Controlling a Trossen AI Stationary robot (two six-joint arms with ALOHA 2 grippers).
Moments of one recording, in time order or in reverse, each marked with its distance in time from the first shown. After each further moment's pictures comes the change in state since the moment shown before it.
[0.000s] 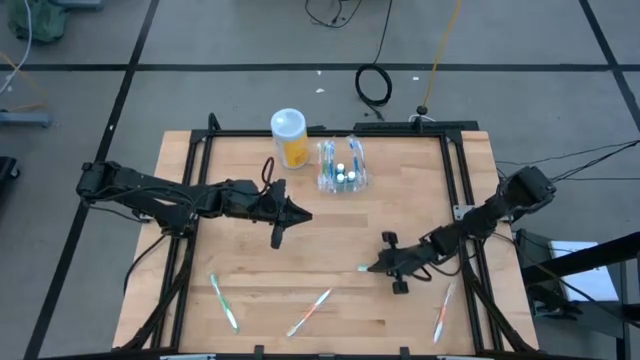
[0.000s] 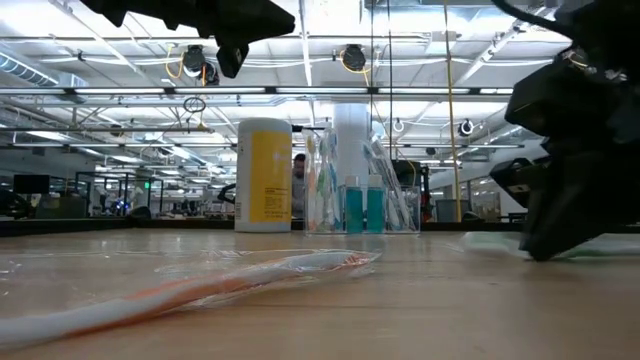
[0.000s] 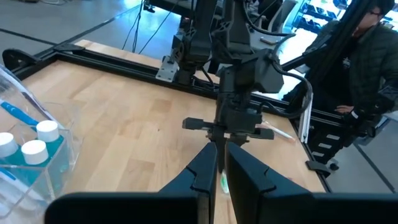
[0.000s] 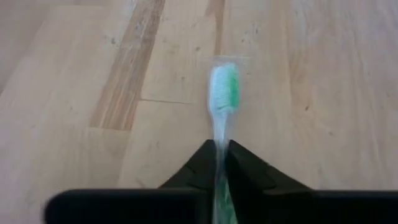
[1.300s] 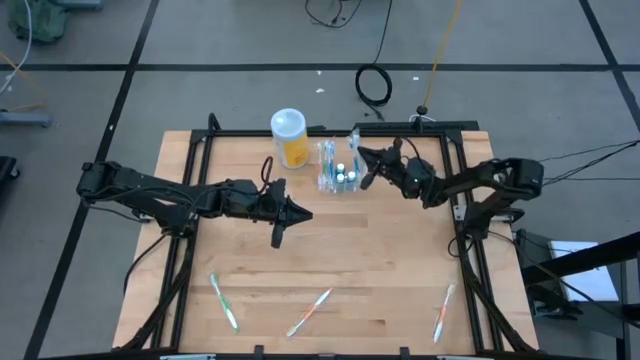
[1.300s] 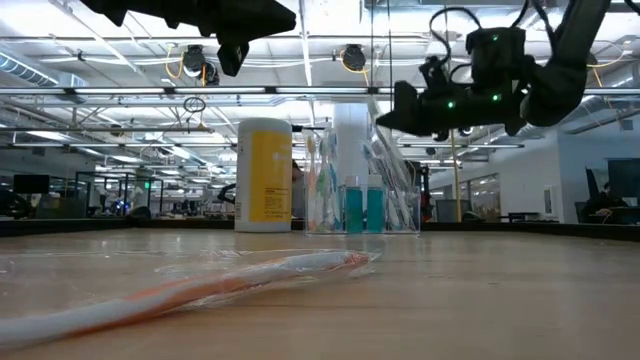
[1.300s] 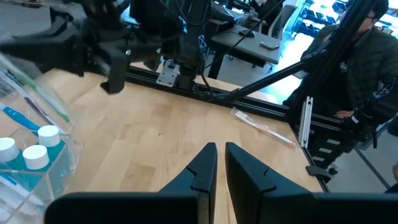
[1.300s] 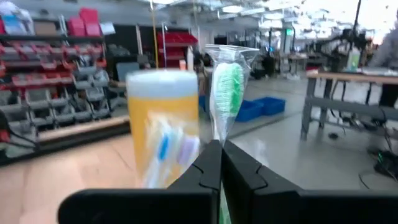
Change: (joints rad) left arm 0.000 0.000 0.000 0.017 -0.008 -0.002; right arm -0.848 0.028 -0.001 0.942 0.083 -0.311
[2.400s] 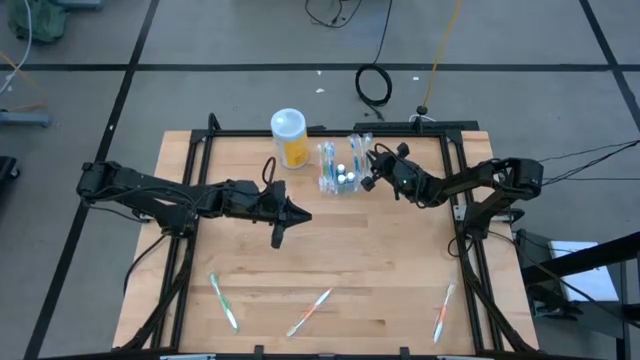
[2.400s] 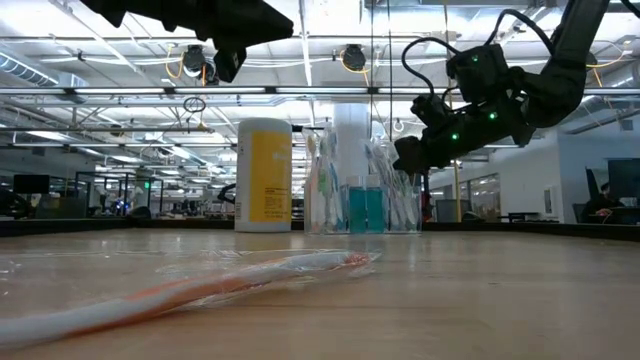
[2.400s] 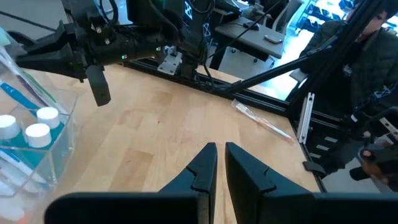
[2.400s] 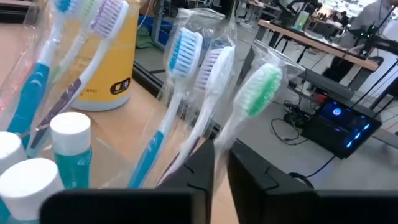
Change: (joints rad) left arm -0.001 0.000 0.000 -0.040 0.002 -0.053; right arm 0.002 0.005 0.001 -0.316 0.240 -0.151
